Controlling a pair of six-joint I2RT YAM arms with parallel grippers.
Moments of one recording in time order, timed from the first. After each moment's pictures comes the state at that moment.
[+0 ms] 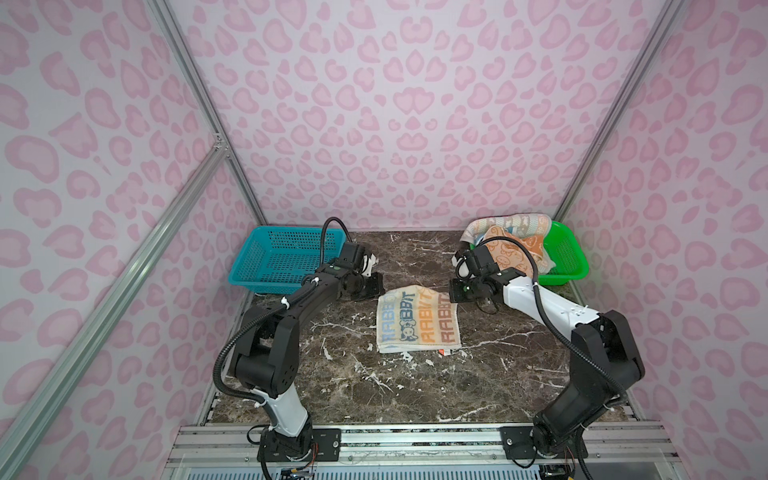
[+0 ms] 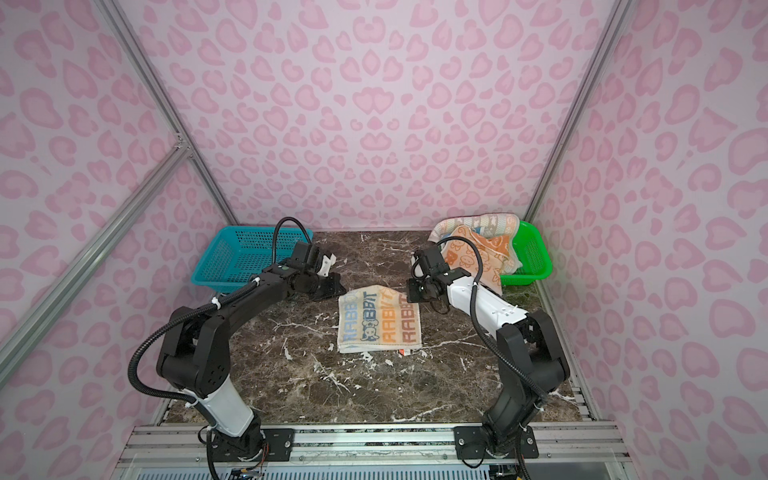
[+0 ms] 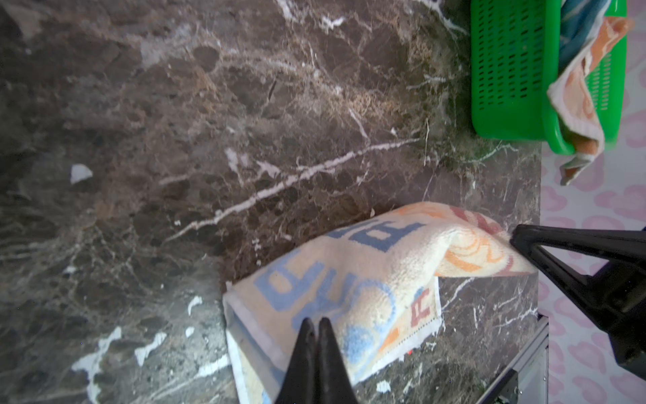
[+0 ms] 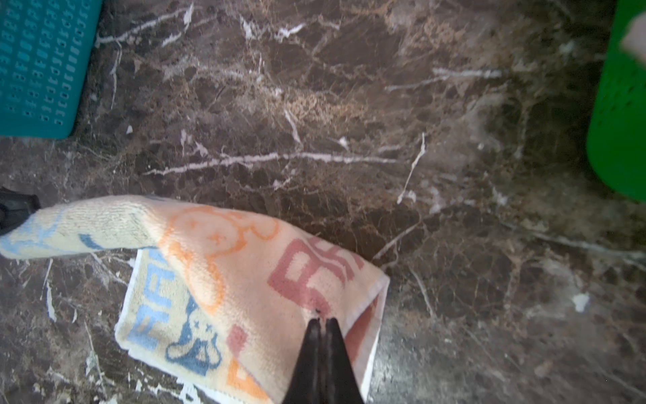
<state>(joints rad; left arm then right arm) -0.36 1.70 1.20 -0.50 0.40 -0.44 0.44 1.64 1.16 -0.52 -0.13 0.33</state>
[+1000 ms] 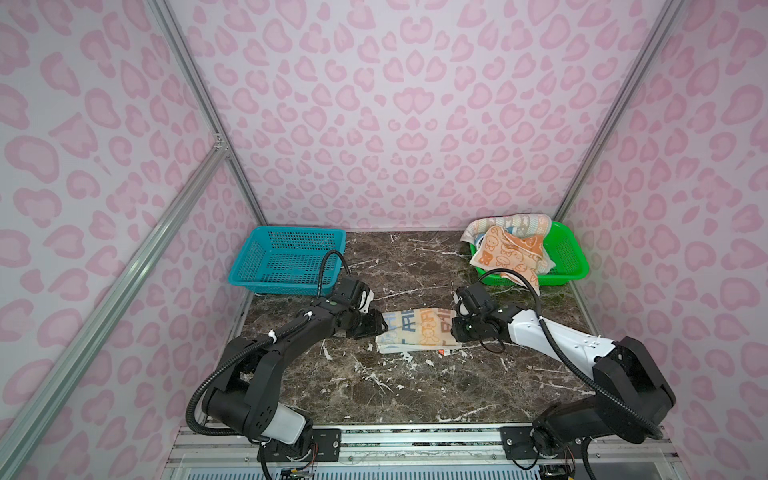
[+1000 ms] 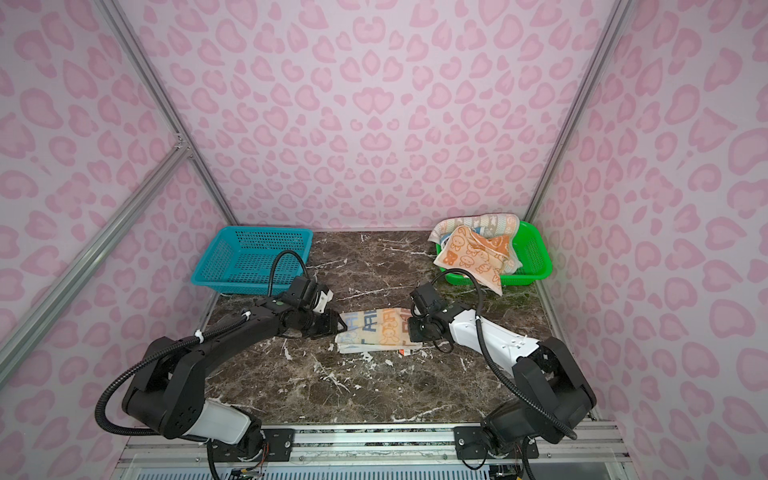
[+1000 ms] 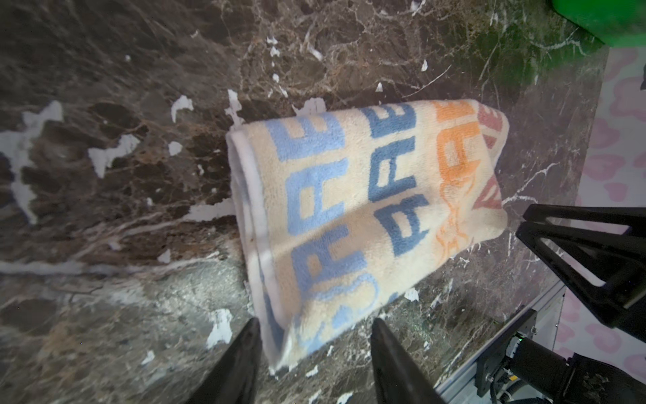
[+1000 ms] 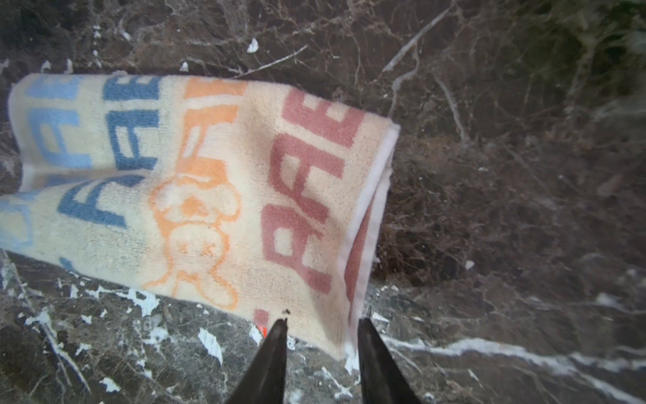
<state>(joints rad) -0.43 1.49 0.90 -0.52 0.39 -0.50 0.57 1.46 0.89 -0.56 -0.04 0.40</state>
